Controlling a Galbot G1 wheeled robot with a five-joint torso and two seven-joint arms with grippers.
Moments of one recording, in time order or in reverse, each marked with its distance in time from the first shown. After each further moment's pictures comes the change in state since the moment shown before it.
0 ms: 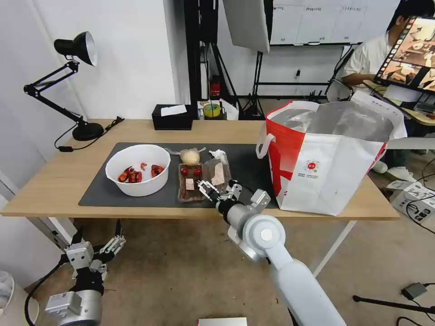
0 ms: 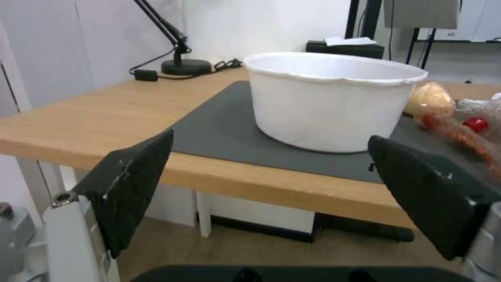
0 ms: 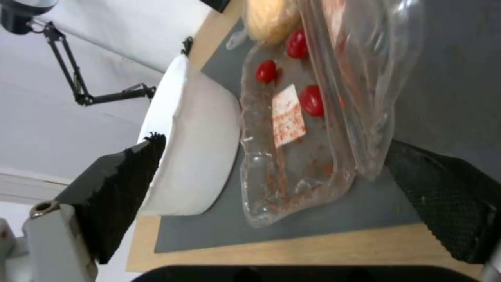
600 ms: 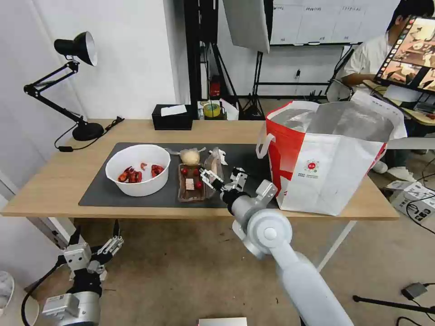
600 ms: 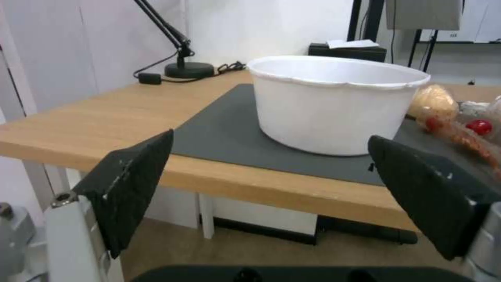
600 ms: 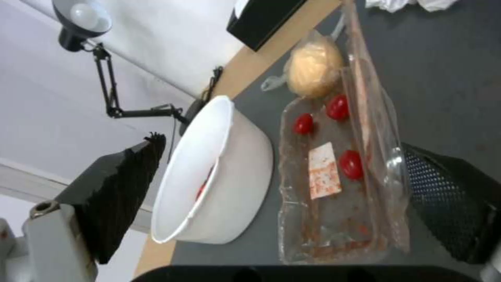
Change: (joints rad) left arm 0.006 -0.003 -0.009 -0.007 0.001 -0.003 0.001; right arm 0.054 -0.036 0.009 0.043 -0.036 0.001 -0.036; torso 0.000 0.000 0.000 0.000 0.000
